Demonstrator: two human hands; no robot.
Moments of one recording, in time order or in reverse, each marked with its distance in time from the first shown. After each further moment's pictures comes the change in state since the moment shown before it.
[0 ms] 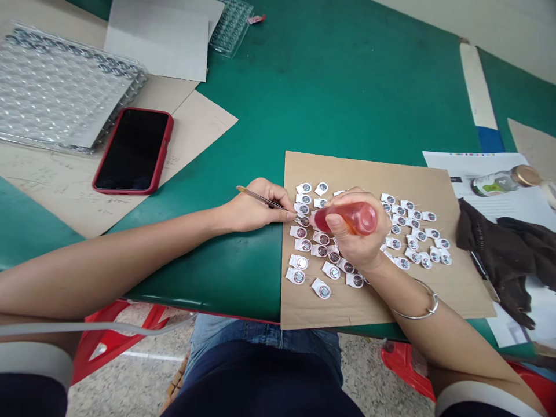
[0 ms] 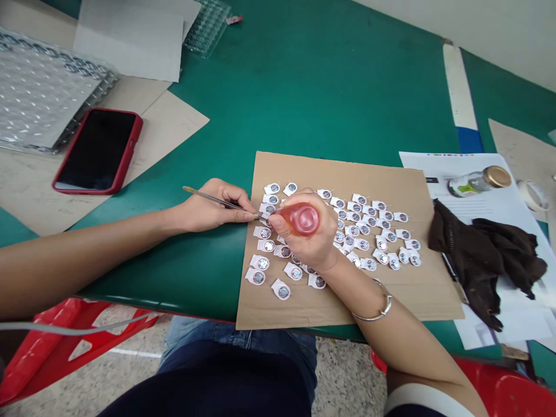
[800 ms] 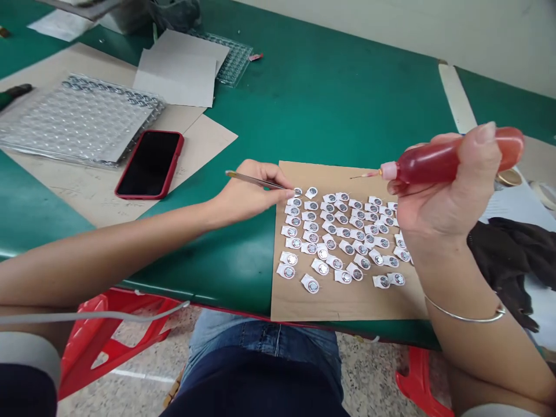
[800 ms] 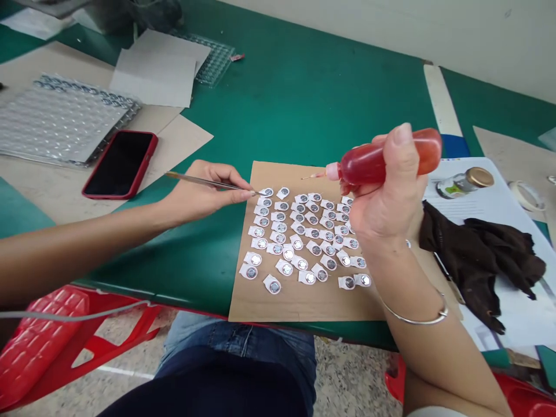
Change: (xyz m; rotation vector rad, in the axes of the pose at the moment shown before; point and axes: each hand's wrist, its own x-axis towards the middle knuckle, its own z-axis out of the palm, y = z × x) left_hand 0.004 0.040 0.003 0.131 0.334 0.054; right_hand 0.063 -0.019 -0.073 0.316 0.378 0.340
